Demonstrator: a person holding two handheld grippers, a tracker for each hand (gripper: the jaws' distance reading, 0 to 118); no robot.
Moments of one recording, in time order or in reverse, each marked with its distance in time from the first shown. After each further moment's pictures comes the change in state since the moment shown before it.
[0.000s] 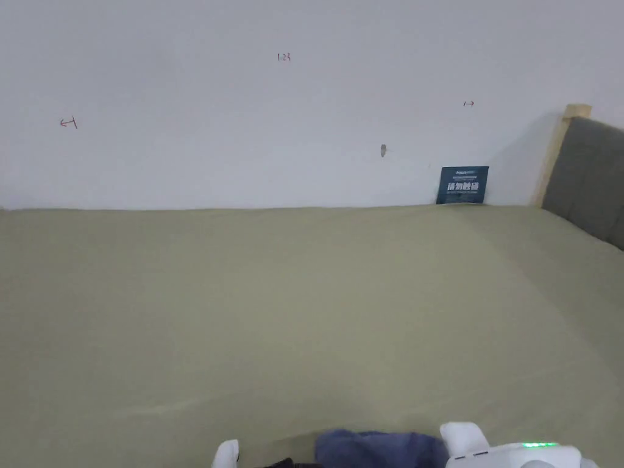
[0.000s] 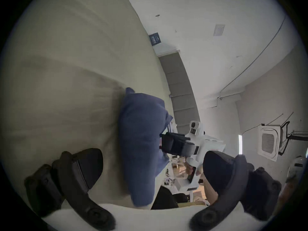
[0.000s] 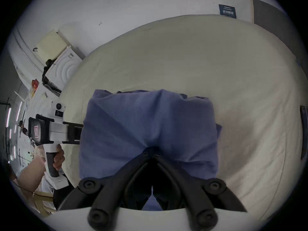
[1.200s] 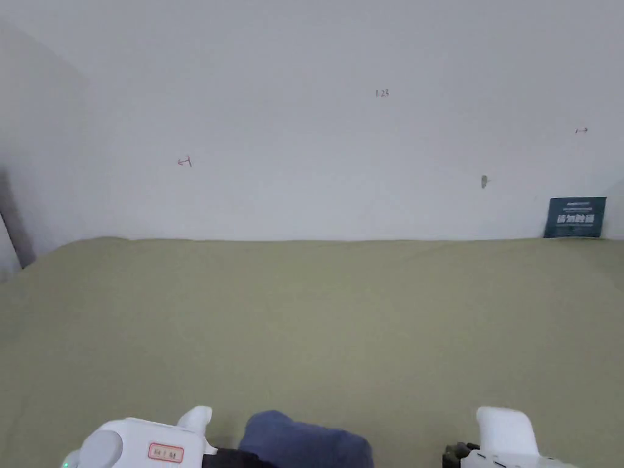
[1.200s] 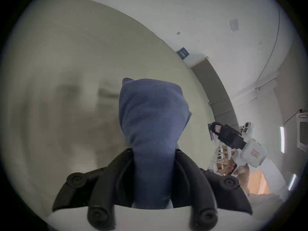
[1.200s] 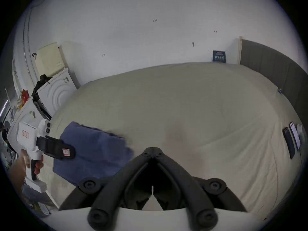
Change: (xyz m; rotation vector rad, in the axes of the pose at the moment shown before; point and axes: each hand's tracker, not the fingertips) left arm 0.021 0.094 0.226 0.048 0.494 -0.153; right arm -0.173 0.042 -0.013 0.406 -0.193 0.033
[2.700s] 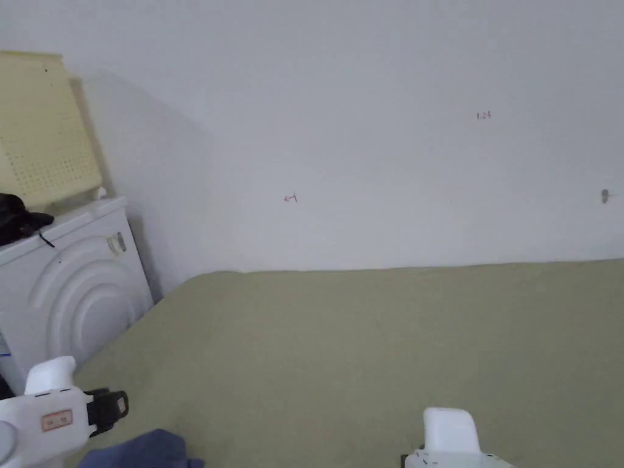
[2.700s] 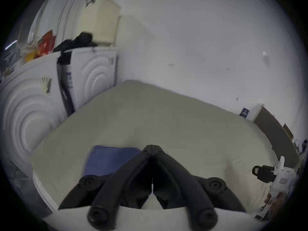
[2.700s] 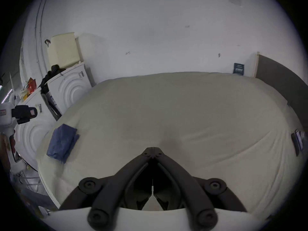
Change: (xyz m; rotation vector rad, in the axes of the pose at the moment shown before) left arm -0.006 -0.033 0.265 0.693 0.690 -0.083; right arm -0.180 -0.004 -0.015 0.052 0.035 0.071
